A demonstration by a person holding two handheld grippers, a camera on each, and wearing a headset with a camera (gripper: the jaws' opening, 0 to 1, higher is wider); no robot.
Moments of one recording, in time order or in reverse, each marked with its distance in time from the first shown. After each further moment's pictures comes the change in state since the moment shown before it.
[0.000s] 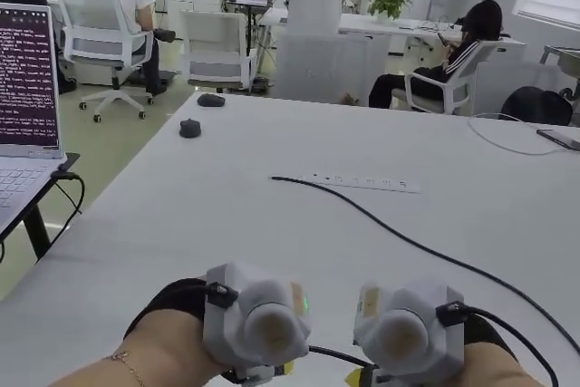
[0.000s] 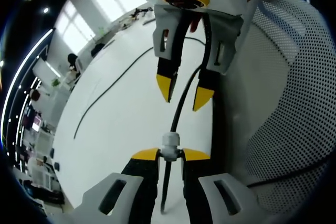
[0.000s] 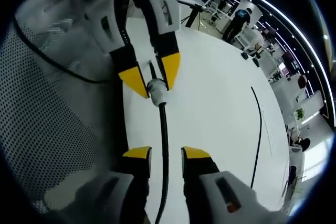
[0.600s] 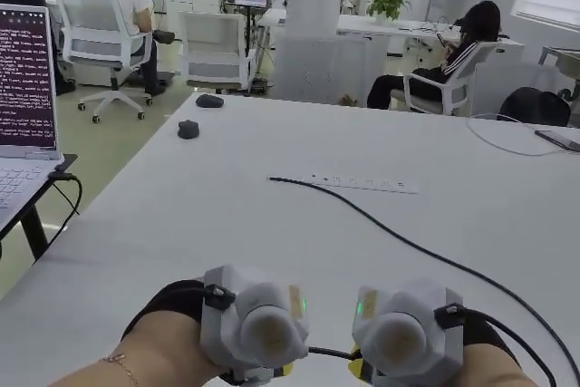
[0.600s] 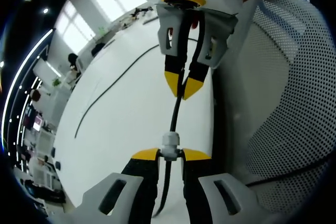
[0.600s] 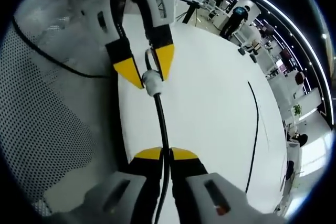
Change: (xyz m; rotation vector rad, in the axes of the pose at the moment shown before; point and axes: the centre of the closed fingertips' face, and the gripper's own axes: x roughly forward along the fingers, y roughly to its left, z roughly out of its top) left arm 0.000 0.003 -0.005 -0.003 0.023 0.013; right arm -0.001 -0.012 -0.021 0.038 0.082 -0.046
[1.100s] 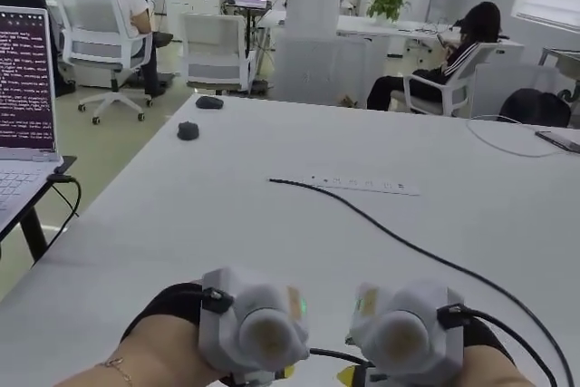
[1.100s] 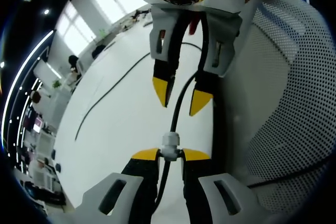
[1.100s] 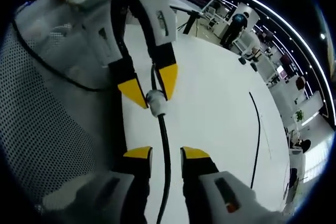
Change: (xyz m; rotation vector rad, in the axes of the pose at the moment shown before) left arm -0.001 -0.002 0.007 0.013 -0.025 -0.004; right arm -0.005 0.015 0.037 -0.050 -0.154 0.058
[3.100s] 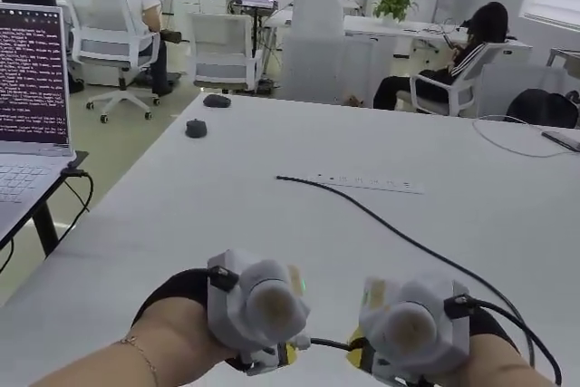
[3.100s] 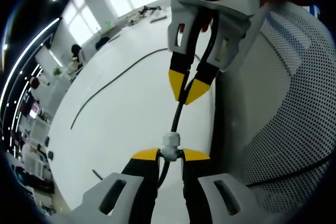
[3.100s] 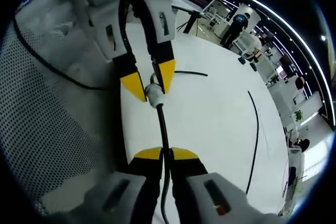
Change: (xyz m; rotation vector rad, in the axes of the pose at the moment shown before) left arm 0.000 0.005 -0.008 -0.107 0.006 -0.011; right arm -0.004 -0.012 -0.012 0.033 0.033 -0.040
